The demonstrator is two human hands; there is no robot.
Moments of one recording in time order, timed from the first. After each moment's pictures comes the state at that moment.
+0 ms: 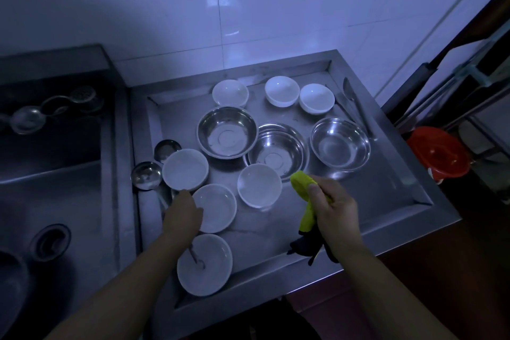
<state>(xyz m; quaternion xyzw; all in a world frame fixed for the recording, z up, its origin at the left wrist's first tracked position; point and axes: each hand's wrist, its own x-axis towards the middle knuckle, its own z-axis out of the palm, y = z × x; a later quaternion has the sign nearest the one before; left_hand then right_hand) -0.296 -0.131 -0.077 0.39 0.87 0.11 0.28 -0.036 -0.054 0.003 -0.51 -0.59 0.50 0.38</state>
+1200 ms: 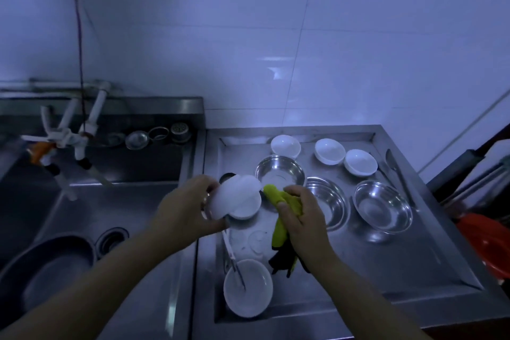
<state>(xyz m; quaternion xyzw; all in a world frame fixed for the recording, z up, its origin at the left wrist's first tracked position) -0.356 -0.233 0.104 0.55 0.78 0.29 0.09 -0.156 -0.107 0.067 -0.36 -0.74 0.44 0.35</state>
